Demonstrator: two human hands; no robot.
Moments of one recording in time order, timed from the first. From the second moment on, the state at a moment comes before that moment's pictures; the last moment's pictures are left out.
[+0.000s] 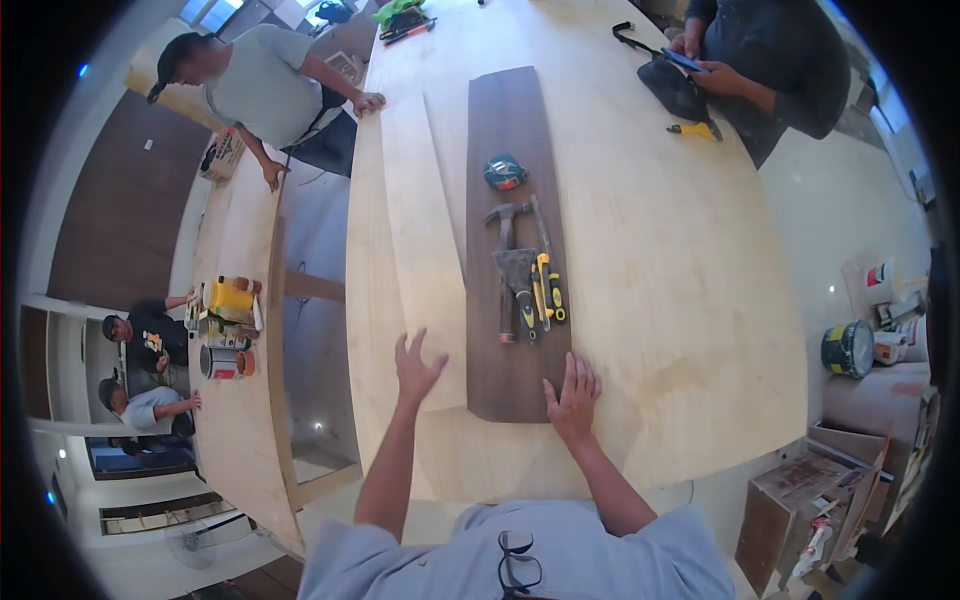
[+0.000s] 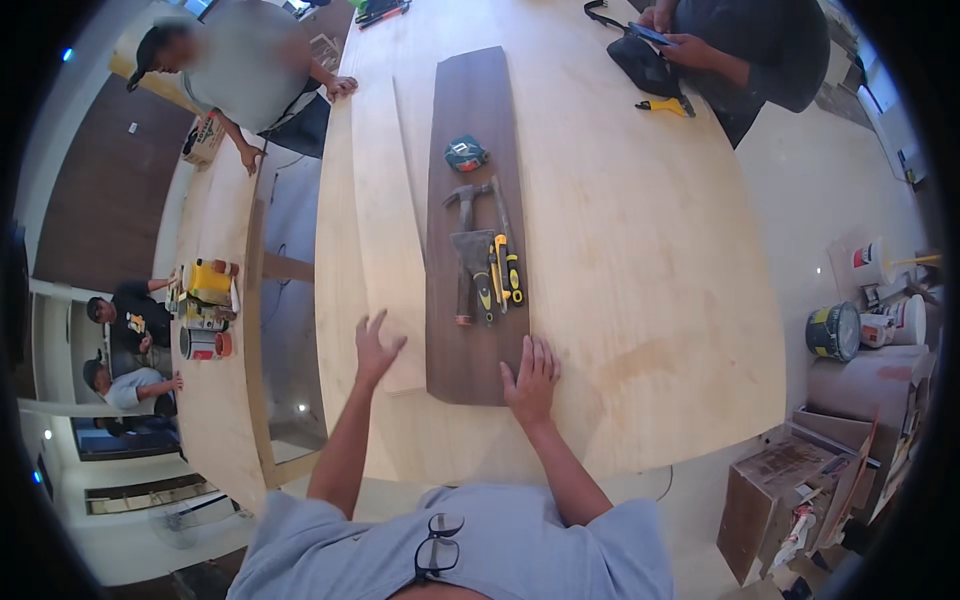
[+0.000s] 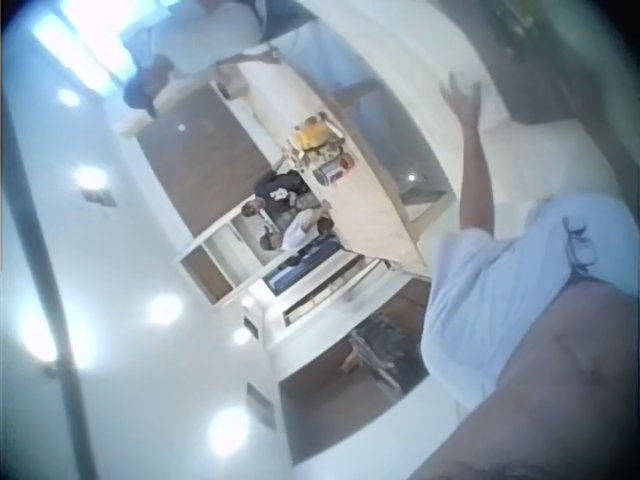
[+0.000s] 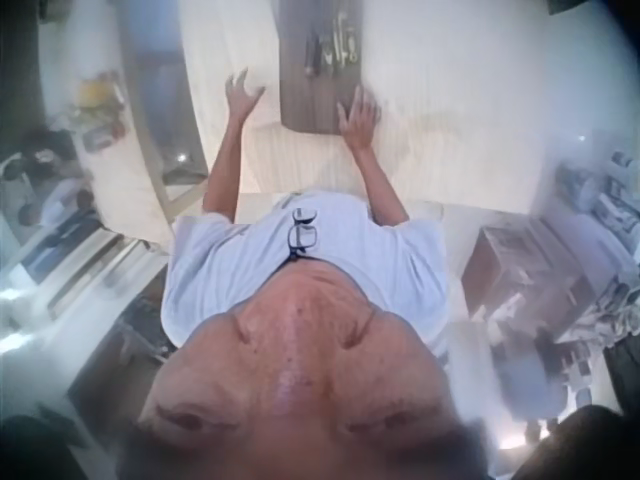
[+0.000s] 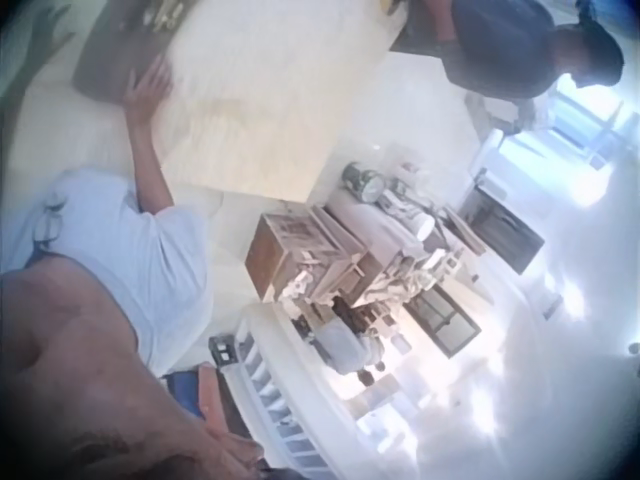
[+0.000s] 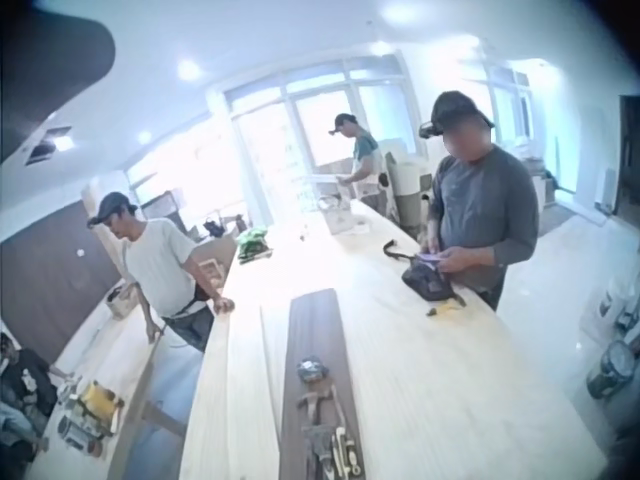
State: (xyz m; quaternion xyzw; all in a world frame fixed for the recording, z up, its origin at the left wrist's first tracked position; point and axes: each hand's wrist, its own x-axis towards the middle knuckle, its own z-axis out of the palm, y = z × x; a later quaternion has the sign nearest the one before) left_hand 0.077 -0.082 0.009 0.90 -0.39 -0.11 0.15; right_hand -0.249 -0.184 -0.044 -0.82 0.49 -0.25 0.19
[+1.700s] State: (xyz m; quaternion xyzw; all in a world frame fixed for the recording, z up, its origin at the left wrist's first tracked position) left_hand 0.143 -0.267 -0.011 0.87 -0.45 -0.16 -0.06; right_hand -0.319 -0.181 -0.028 -0.90 0.34 -0.13 0.24
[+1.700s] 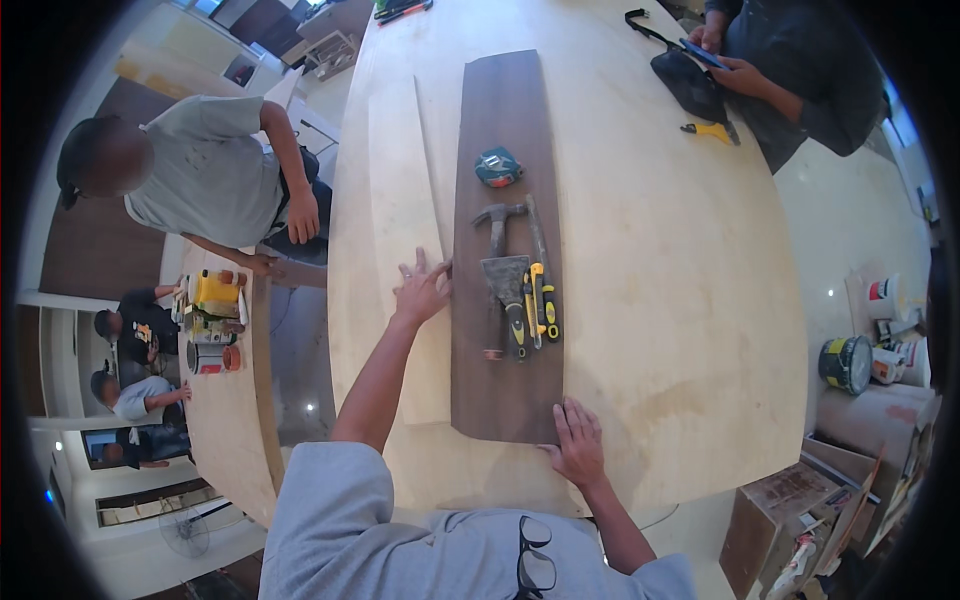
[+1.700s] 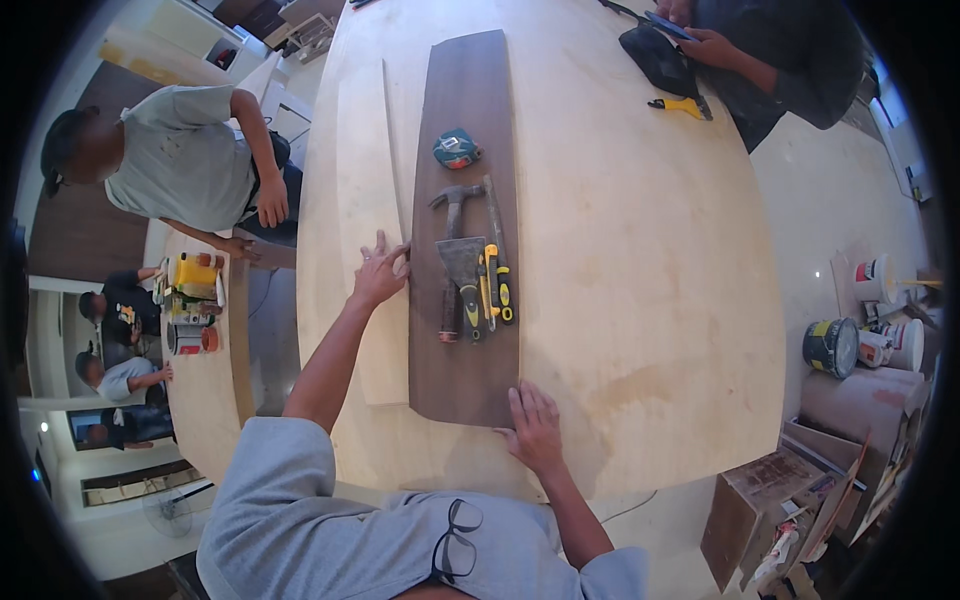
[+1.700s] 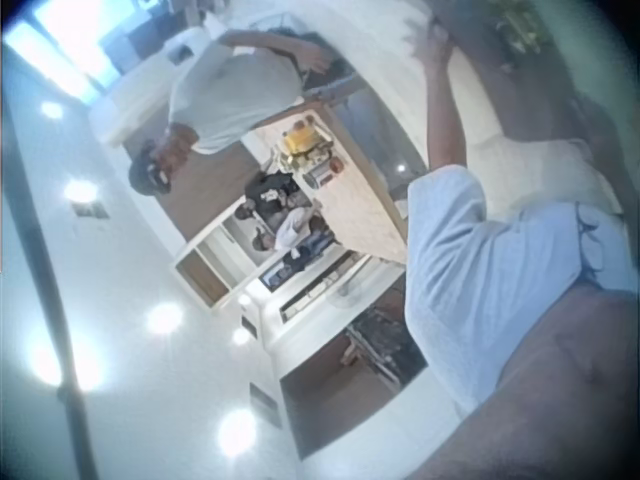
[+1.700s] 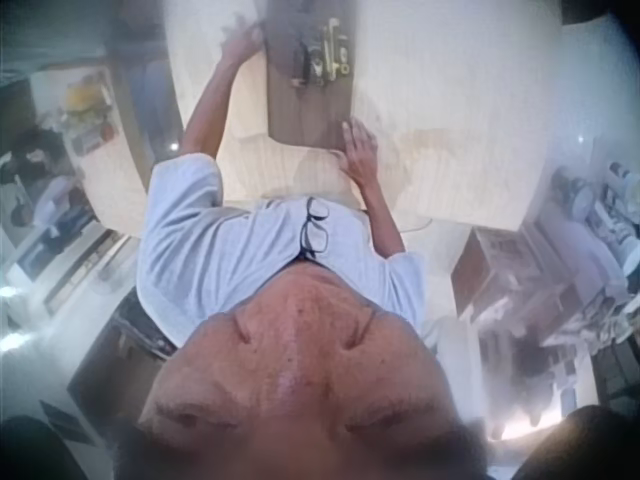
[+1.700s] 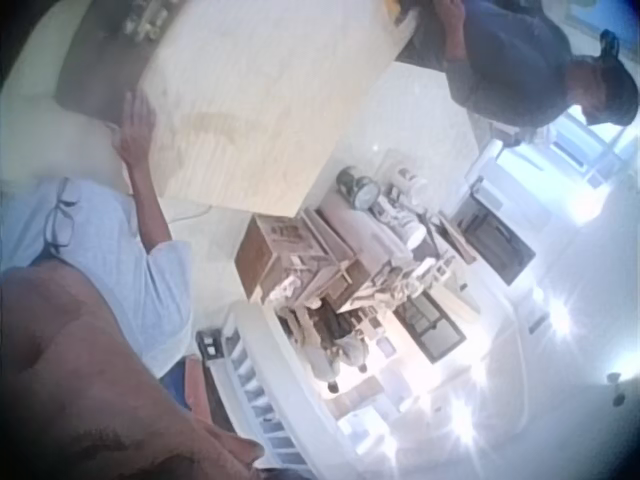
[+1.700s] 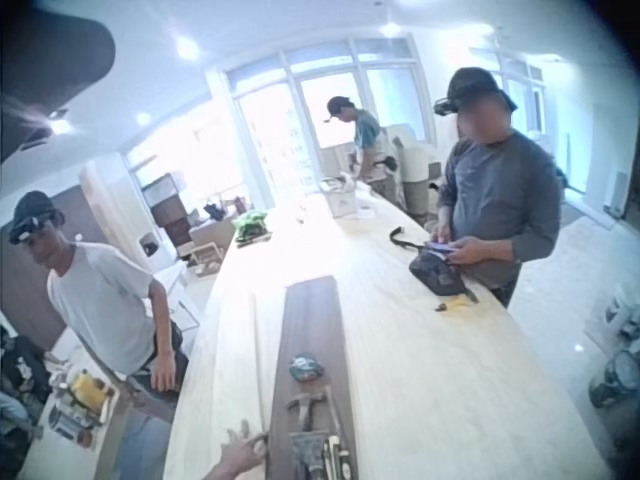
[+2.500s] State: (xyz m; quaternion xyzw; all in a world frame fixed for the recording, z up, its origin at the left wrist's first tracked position) left_hand 0.062 -0.109 -0.006 0.87 -0.42 -0.17 0.19; right_hand -0.324 -0.189 -0.007 -0.85 0.37 -0.18 0.34
